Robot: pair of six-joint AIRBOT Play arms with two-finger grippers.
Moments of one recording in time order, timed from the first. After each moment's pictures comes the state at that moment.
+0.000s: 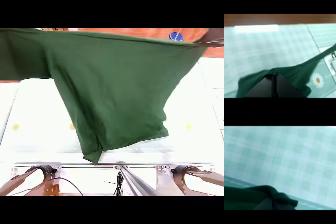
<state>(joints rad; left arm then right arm) 0.34 -1.13 1.86 0.67 -1.58 -1.43 0.03 -1.38 2.04 -1.38 1.65 1.47</state>
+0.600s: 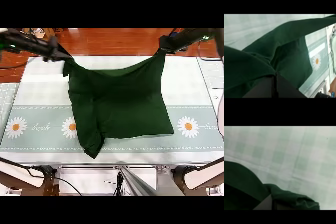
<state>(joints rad) 0.08 -1.76 1.86 0.68 -1.46 -1.35 0.03 -1.78 2.04 -1.15 1.36 1.46</state>
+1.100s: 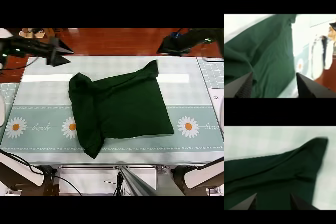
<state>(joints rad) 0.20 -1.87 1.94 0.53 -1.55 -1.43 -0.05 -1.75 2.04 -1.15 1.38 1.46</state>
